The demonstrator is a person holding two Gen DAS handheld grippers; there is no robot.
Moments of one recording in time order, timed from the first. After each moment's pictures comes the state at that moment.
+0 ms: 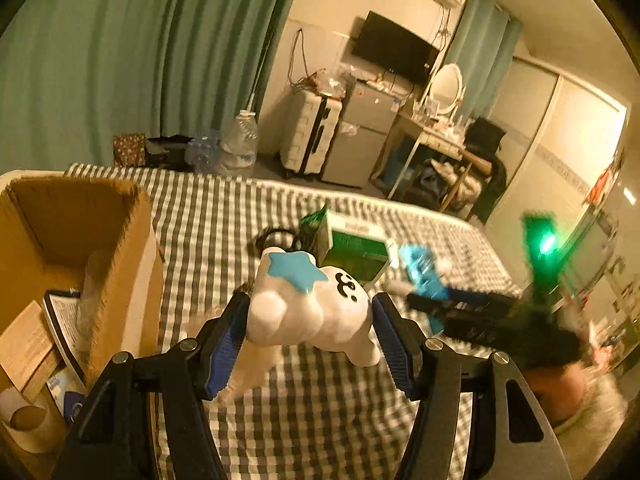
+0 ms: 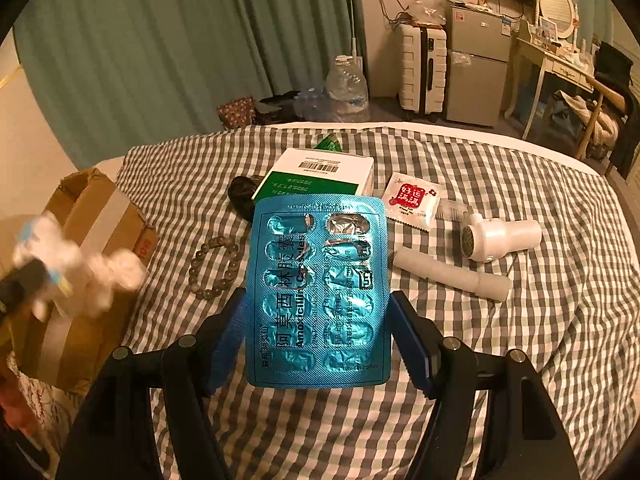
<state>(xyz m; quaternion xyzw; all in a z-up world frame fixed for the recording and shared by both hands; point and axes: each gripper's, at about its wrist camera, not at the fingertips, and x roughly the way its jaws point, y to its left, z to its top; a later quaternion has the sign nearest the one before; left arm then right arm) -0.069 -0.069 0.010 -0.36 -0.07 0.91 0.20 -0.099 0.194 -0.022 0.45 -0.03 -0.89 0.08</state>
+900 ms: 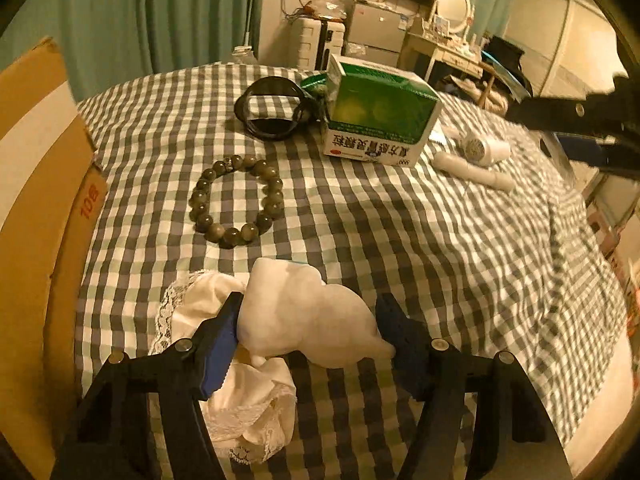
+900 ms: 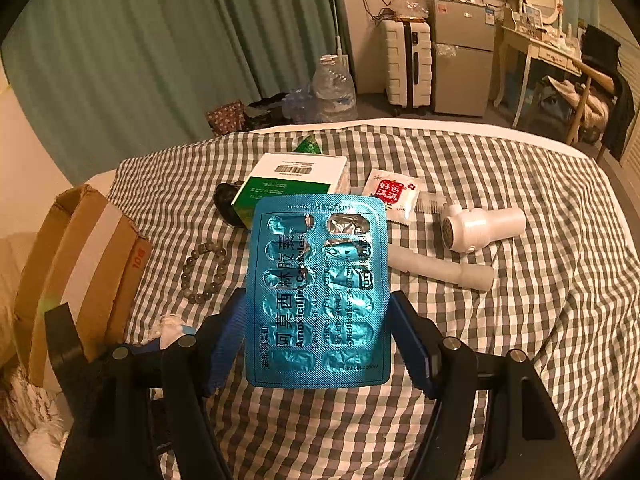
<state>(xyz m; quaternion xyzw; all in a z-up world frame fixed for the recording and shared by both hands) -0.087 -0.011 -0.125 -0.45 0.03 0.88 0.17 -0.100 0.220 -0.024 0.45 -0.07 -0.89 0.07</state>
